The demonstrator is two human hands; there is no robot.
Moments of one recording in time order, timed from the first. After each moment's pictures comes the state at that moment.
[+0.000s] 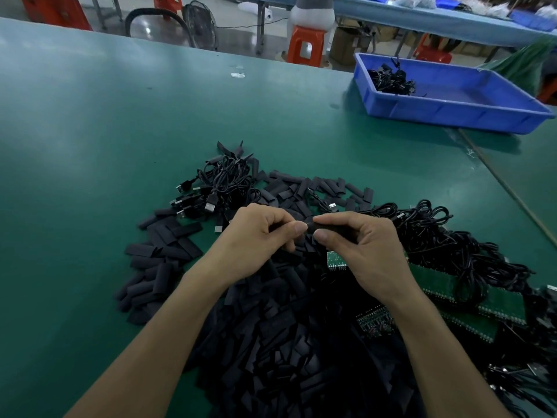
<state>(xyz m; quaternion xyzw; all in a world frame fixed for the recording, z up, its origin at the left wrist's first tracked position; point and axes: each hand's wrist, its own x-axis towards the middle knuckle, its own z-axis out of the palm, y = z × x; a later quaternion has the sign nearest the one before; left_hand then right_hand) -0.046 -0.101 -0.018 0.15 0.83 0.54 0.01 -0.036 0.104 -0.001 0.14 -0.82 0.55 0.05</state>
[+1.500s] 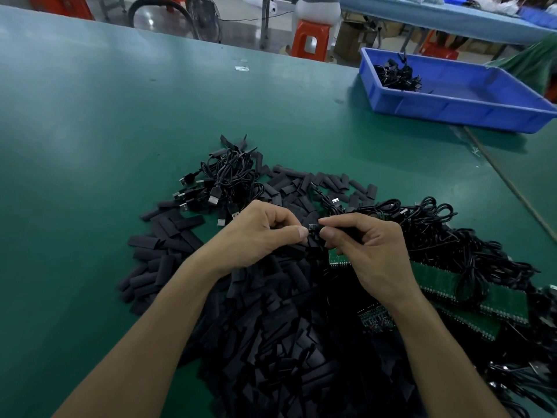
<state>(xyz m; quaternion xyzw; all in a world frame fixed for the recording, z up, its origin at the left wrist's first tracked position) -0.047 -0.106 -0.013 0.15 0.79 0.58 0.10 -0.031 0.105 -0.011 0.18 -0.80 0.57 0.08</state>
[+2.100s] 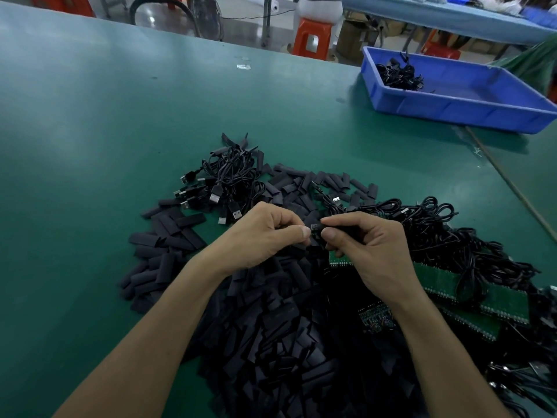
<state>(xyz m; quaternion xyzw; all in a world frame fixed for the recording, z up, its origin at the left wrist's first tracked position) -0.043 -0.103 -0.012 0.15 0.80 0.57 0.11 -0.031 0.105 -0.011 0.16 -0.79 0.60 0.05</state>
